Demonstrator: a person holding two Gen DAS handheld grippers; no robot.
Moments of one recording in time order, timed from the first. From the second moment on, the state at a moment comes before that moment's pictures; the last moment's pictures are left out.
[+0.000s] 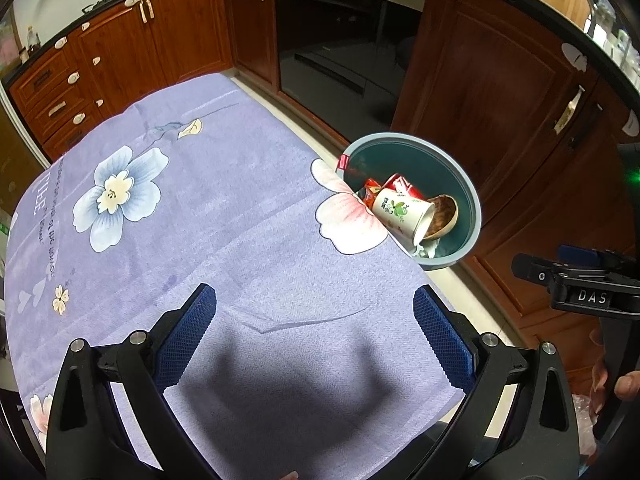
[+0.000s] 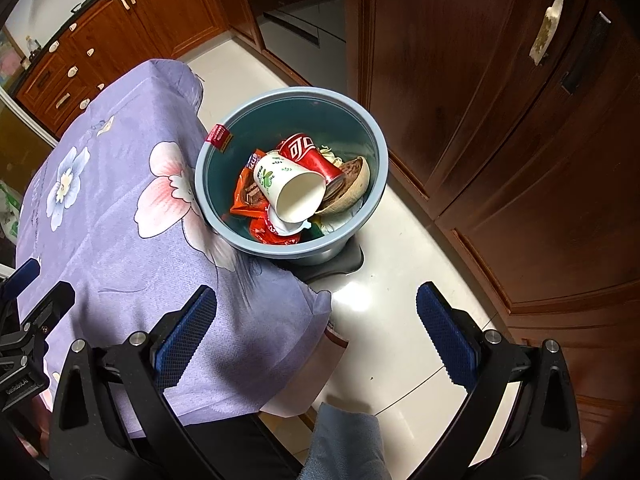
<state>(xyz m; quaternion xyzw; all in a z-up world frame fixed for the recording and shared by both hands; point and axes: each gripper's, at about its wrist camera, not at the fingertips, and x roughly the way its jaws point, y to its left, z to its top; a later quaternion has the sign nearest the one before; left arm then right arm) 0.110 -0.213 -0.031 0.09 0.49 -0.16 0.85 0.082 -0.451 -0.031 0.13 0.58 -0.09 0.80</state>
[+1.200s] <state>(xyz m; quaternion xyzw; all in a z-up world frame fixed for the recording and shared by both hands) 0.119 -0.237 -0.061 0.12 0.52 -0.18 0.83 0.092 -0.471 -0.059 0.16 0.60 -0.10 0.78</state>
